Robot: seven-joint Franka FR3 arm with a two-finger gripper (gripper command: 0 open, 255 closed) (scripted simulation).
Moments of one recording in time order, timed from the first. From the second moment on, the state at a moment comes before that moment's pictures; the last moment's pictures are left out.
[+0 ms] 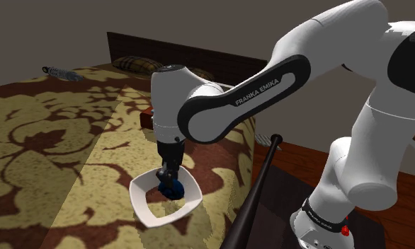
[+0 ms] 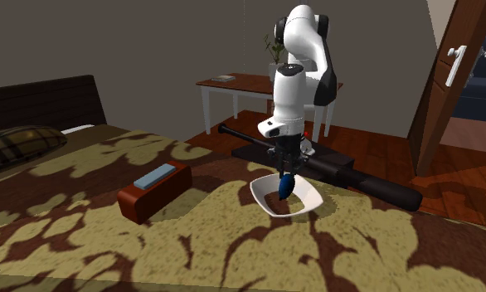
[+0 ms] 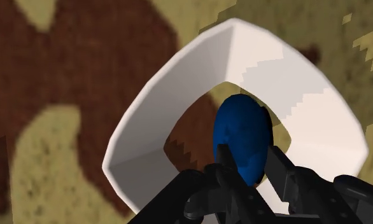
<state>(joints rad) 0.32 0.09 0.35 -2.12 0.03 2.16 0.23</state>
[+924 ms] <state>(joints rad) 0.32 0.07 0.35 -2.10 0.03 2.12 0.23</state>
